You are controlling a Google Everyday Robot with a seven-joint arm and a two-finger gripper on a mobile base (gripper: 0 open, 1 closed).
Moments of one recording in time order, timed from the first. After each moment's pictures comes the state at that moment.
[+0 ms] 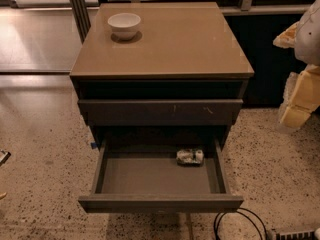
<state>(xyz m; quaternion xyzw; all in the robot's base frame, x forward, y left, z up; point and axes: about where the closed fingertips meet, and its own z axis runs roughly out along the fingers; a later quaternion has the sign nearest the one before) 0.438 -0.217 0.976 -0.60 0.78 -0.03 0.16</state>
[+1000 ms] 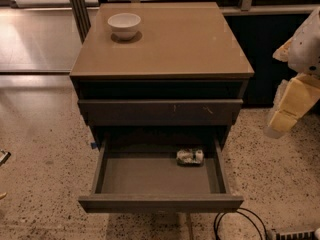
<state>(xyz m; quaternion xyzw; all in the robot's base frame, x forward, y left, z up) 0.440 -0.218 0.955 -0.56 0.82 0.00 0.16</state>
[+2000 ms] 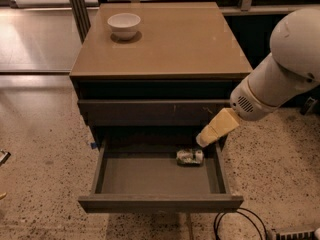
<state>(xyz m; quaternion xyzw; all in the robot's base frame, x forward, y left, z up) 0.480 -0.165 0.821 -0.33 0.93 0.09 0.16</state>
